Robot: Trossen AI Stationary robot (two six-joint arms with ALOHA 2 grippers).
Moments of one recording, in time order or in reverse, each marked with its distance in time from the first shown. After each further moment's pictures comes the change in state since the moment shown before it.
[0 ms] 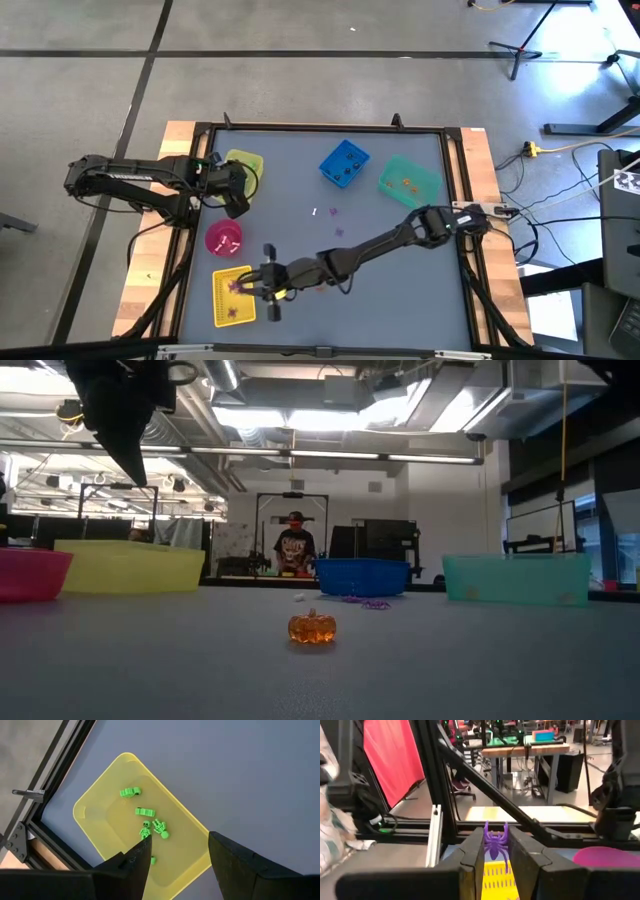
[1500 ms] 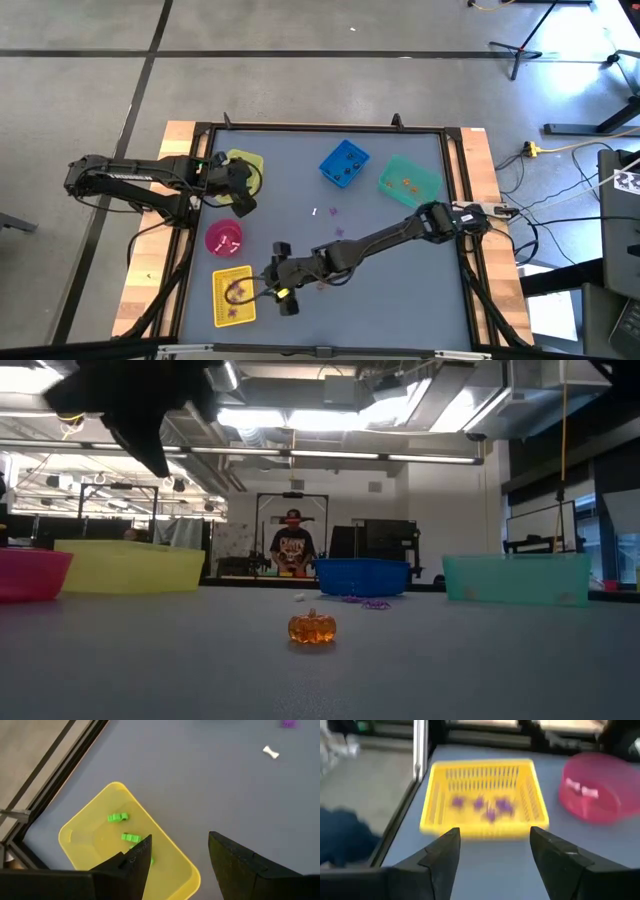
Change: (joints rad) left arm 0.000 0.000 0.000 0.133 0.000 0.000; right arm -0.006 -0.050 0.114 -0.664 -0.074 -0.003
